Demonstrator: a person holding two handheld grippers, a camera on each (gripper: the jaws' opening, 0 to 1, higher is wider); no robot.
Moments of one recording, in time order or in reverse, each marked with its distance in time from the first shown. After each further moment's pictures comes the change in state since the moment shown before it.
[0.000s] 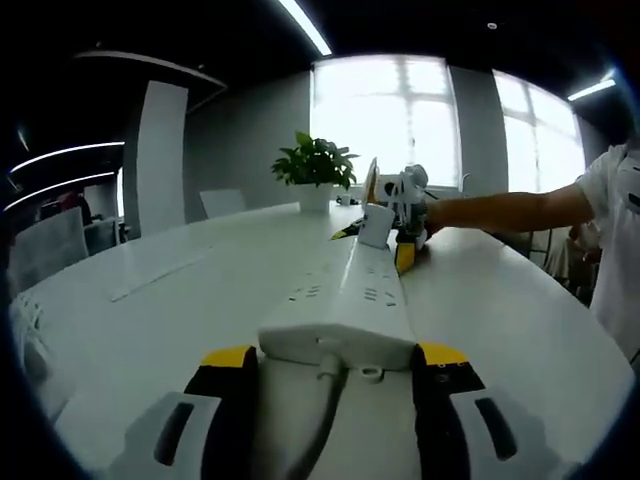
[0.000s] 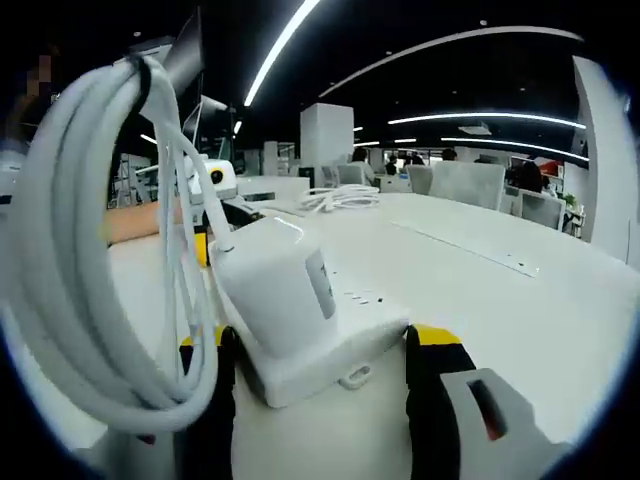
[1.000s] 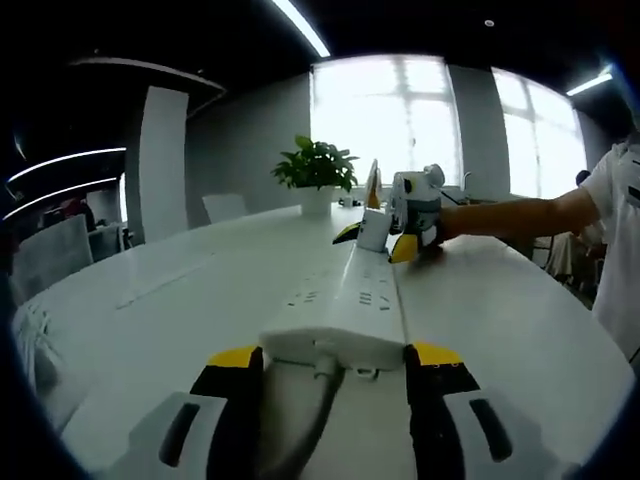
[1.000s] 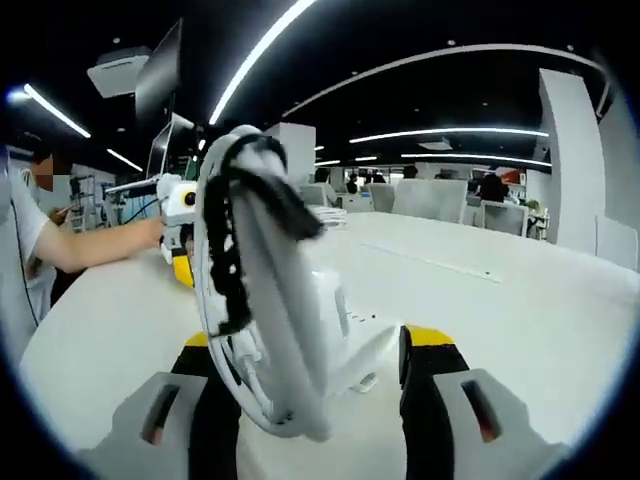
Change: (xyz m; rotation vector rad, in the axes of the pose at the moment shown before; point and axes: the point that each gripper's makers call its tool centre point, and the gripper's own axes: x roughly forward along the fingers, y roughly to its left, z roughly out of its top) left arm -0.009 -0.001 0.004 0.028 -0.010 0.018; right arm -0.009 -0.002 0.023 0.039 -0.095 -0.173
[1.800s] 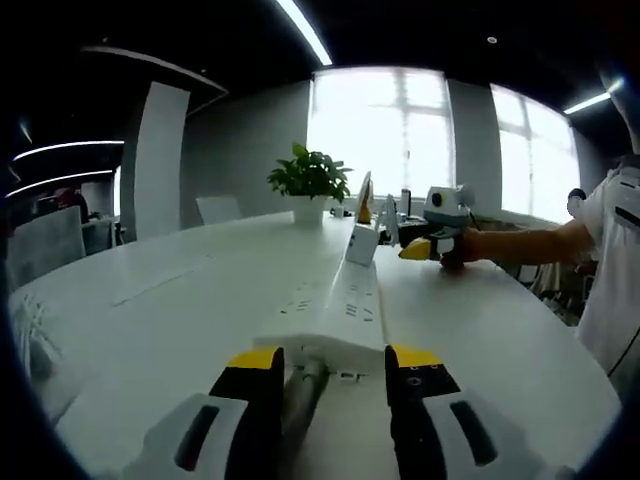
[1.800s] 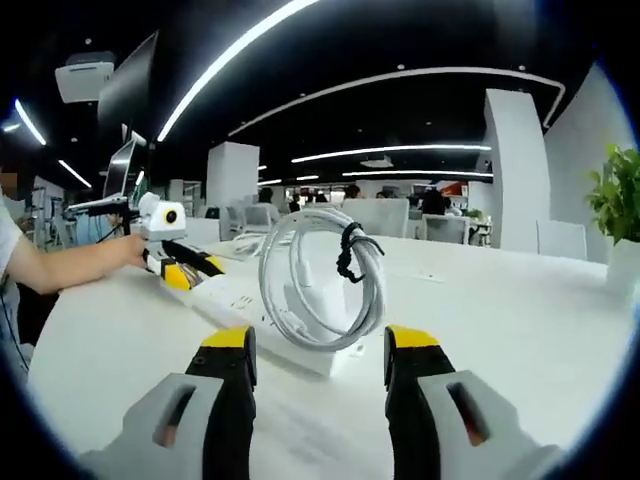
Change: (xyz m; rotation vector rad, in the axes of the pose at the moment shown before) left arm -0.010 -0.010 0.007 -0.053 -0.029 -0.062; right arm -0.051 0.011 0.010 -0.015 -0.050 -0.262
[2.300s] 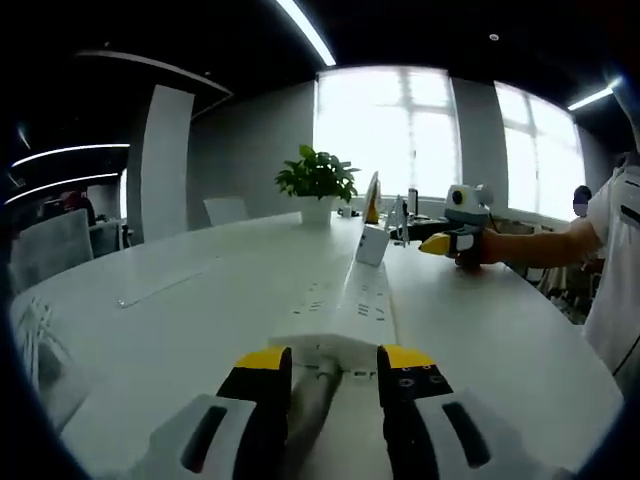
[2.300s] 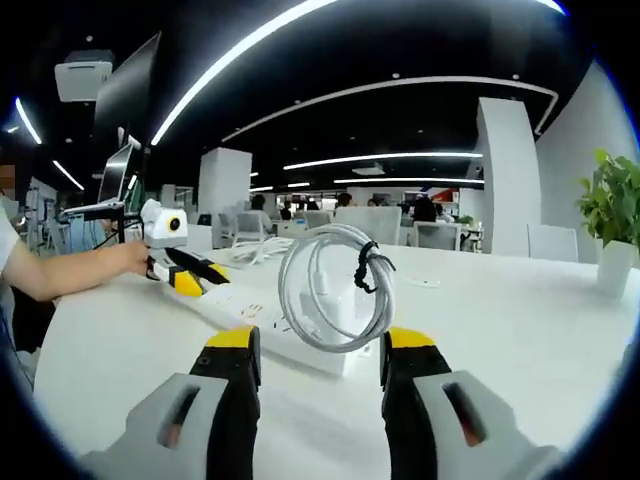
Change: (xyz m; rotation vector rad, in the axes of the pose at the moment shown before) left arm -0.003 0.010 0.002 0.005 -0.005 0.037; right arm -0.017 0.011 0.009 0.040 -0.036 -0.069
